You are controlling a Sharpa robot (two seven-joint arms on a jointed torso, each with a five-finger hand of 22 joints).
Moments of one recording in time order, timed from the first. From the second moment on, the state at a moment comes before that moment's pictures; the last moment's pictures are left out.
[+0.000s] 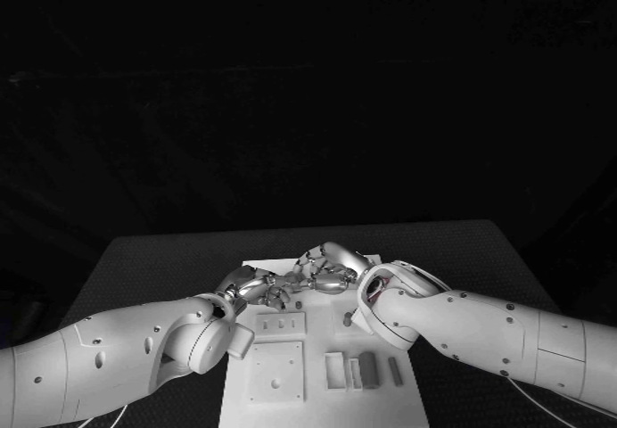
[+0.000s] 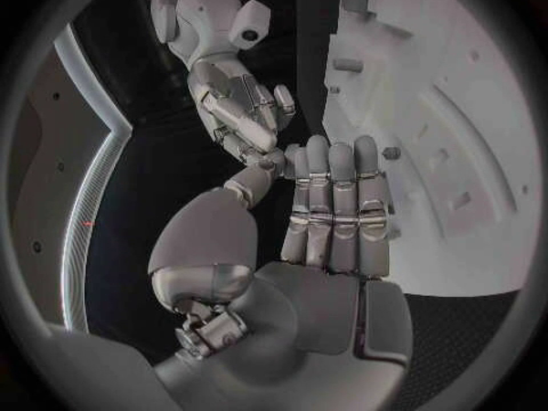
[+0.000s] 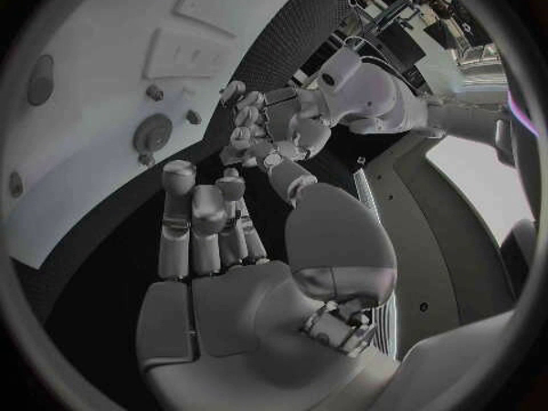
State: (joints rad) left arm 1.21 -0.71 -0.24 1.43 -0.19 -0.40 0.19; left_hand 0.95 -0.03 0.61 -0.23 0.07 1.11 0.05 0.42 0.64 1.33 0.00 0.34 0.51 1.14 -0.04 0.71 0.87 0.01 1.13 -0.13 0.21 1.09; right arm 1.12 -0.59 0.00 1.44 -1.16 -0.42 -0.10; right_hand 1.04 -0.06 0.48 -0.27 0.06 0.84 0.14 0.26 0.50 0.98 0.05 1.14 0.99 1.17 -0.06 1.42 0.92 0.21 1.14 -0.02 0.90 1.31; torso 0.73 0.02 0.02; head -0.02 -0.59
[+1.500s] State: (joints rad) left arm 1.21 -0.72 -0.24 1.43 -0.19 -0.40 0.19; left_hand 0.96 -0.02 0.61 -0.24 0.06 1.11 0.06 0.42 0.64 1.33 0.00 0.34 0.51 1.14 -0.04 0.71 0.87 0.01 1.13 -0.13 0.21 1.09; right arm 1.12 -0.60 -0.02 1.44 -1.19 -0.37 -0.13; right_hand 1.01 -0.05 0.48 -0.27 0.06 0.90 0.12 0.28 0.51 0.99 0.02 1.15 0.98 1.18 -0.08 1.42 0.92 0.21 1.14 -0.02 0.90 1.31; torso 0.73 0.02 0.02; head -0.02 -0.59
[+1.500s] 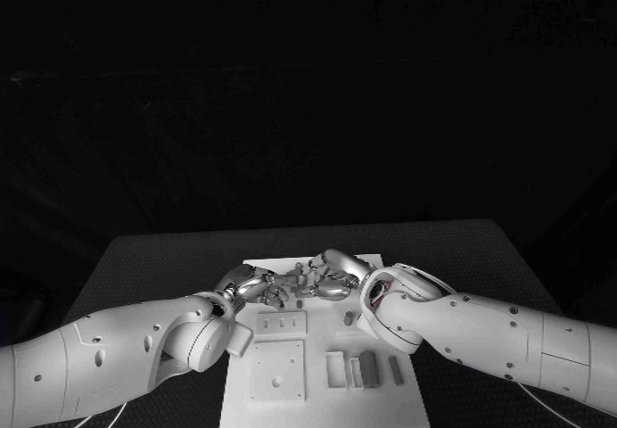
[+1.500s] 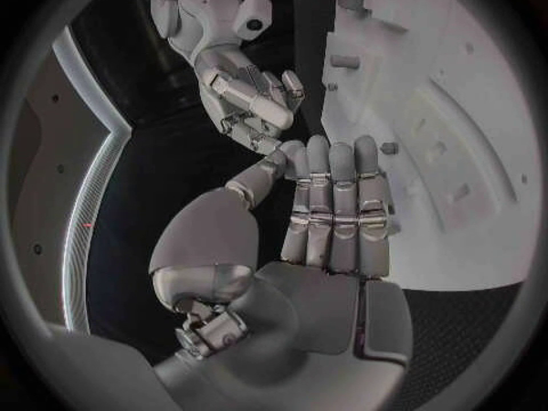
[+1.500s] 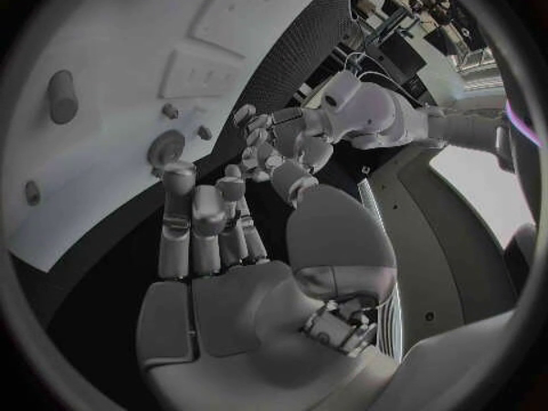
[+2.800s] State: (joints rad) left arm 1.21 -0.72 -0.24 1.43 -0.23 -0.35 0.16; left_hand 0.92 -0.03 0.59 -0.22 0.06 1.09 0.07 0.40 0.63 1.30 0.01 0.32 0.50 1.11 -0.02 0.70 0.86 0.01 1.10 -0.12 0.19 1.09; right arm 1.12 -0.58 -0.02 1.44 -1.19 -0.39 -0.13; right_hand 1.02 -0.05 0.48 -0.27 0.06 0.87 0.15 0.25 0.49 0.98 0.03 1.15 0.97 1.18 -0.08 1.42 0.92 0.21 1.14 -0.02 0.90 1.31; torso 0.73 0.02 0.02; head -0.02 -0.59
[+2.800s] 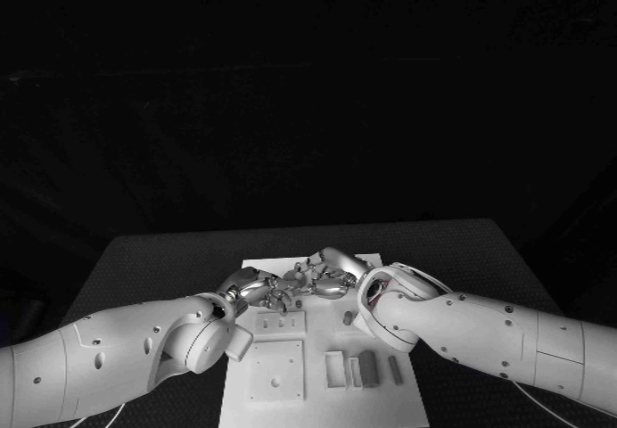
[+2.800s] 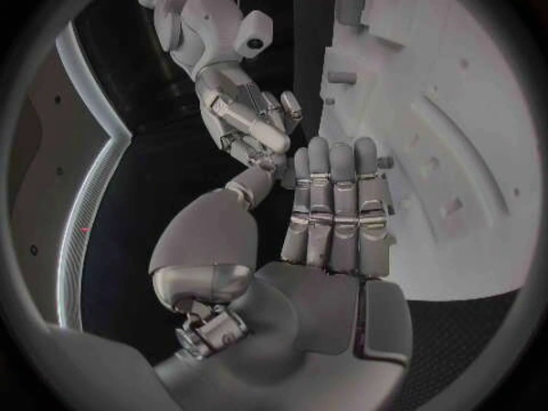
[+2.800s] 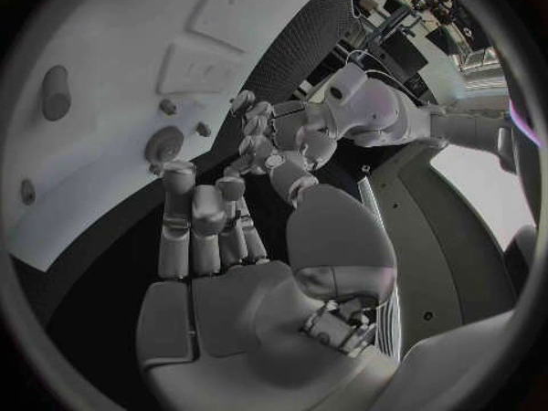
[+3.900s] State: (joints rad) left arm 1.21 -0.72 -0.24 1.43 -0.23 -0.33 0.13; left_hand 0.79 -0.04 0.49 -0.20 0.10 1.06 0.09 0.37 0.62 1.27 0.03 0.30 0.50 1.07 -0.01 0.69 0.83 0.01 1.08 -0.11 0.15 1.09; right arm 1.12 -0.58 -0.02 1.44 -1.19 -0.38 -0.12; right_hand 1.02 -0.05 0.49 -0.28 0.06 0.87 0.15 0.25 0.49 0.98 0.03 1.15 0.97 1.18 -0.07 1.42 0.92 0.21 1.14 -0.02 0.90 1.31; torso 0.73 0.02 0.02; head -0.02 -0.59
